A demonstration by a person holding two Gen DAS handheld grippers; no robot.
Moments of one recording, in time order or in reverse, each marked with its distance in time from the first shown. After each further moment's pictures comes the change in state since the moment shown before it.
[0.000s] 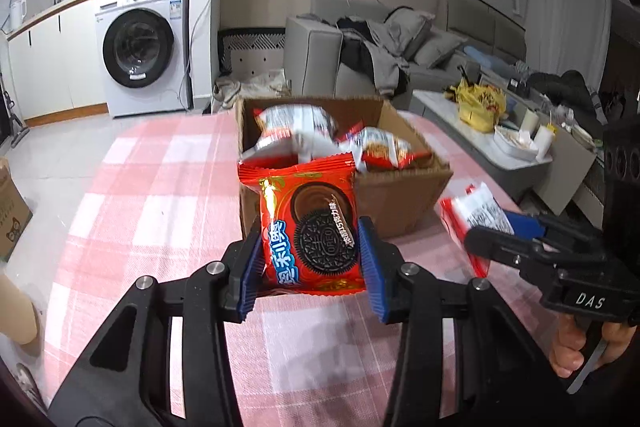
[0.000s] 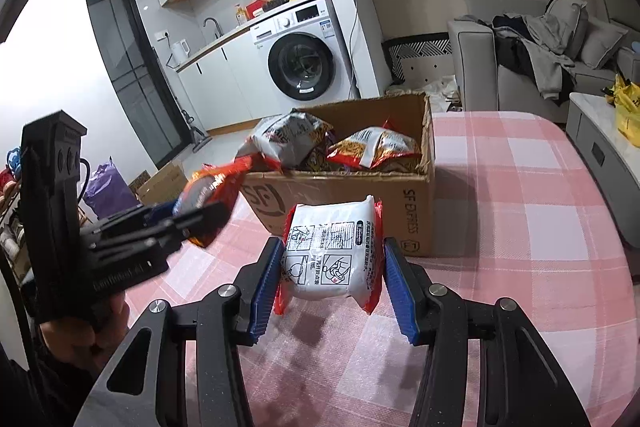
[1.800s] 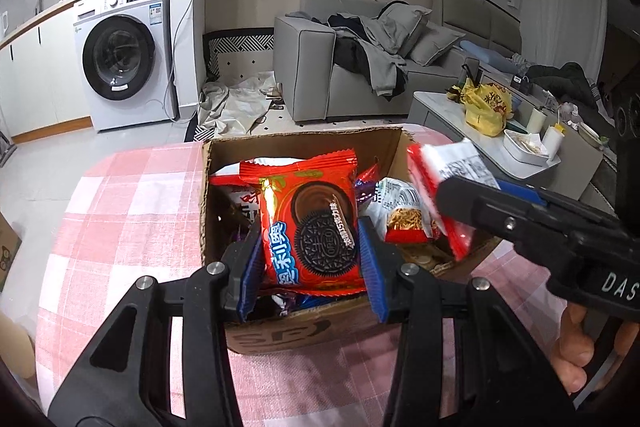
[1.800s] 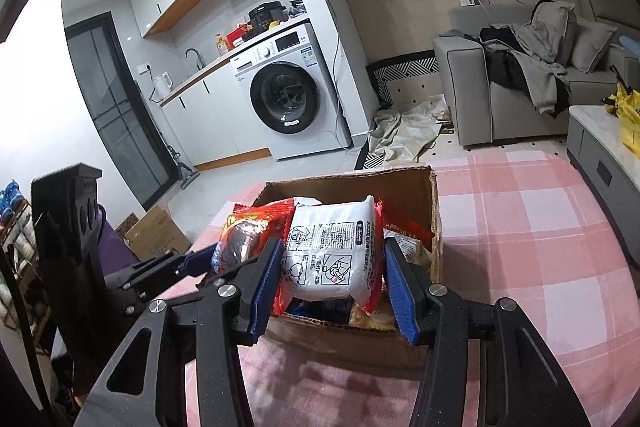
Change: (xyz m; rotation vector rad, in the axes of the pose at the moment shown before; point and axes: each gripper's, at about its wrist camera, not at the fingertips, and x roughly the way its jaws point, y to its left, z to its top) left arm 0.134 0.001 0.080 0.052 0.022 -0.016; right arm 0.069 -0.011 0.089 0.082 -0.082 -0.019
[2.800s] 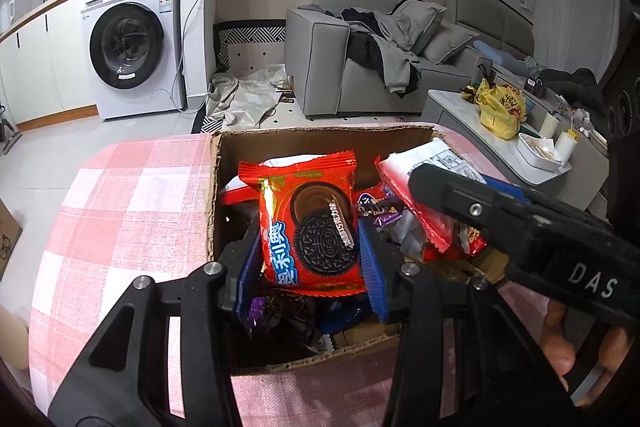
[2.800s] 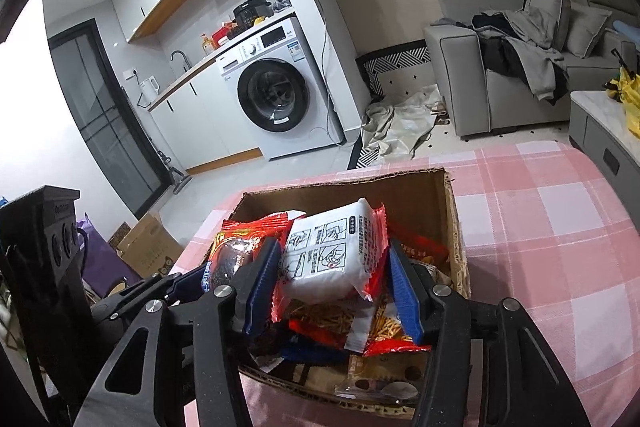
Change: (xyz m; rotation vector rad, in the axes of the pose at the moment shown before) left arm 0.044 0.017 0.003 -0.045 0.025 0.026; right arm 0.051 -0.008 0.010 0.025 0.019 -0.029
